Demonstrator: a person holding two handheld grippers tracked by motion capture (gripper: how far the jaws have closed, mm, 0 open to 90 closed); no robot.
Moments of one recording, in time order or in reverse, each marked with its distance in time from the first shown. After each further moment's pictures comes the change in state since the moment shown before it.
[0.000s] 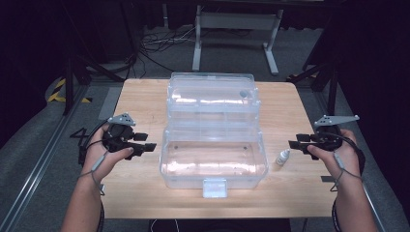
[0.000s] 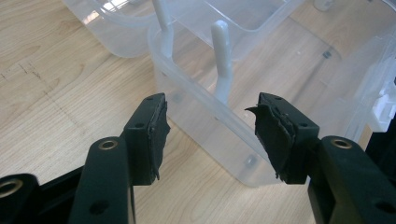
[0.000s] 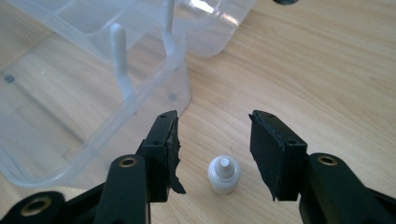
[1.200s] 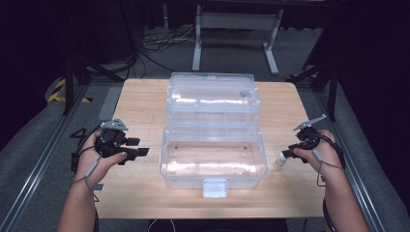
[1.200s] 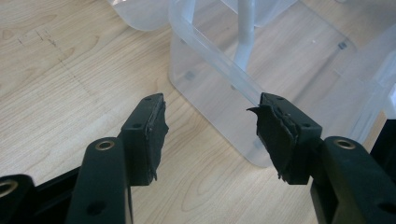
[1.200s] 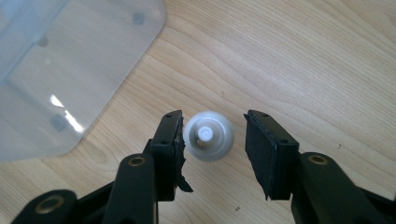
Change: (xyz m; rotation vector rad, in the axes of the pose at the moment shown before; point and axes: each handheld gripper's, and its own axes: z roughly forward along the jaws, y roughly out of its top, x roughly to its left) left arm 0.005 -0.020 -0.007 0.024 0.033 -0.054; right arm -0.015 -0.009 0.059 0.312 -0.017 0.012
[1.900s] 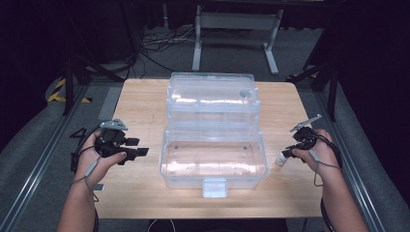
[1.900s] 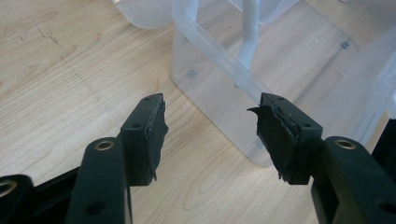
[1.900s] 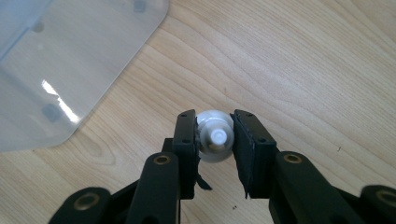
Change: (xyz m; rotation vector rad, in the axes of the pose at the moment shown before) left arm 0.002 -0.001 0.000 0.000 0.005 -0.005; right arm 0.005 0.005 0.004 0.036 -0.012 -0.060
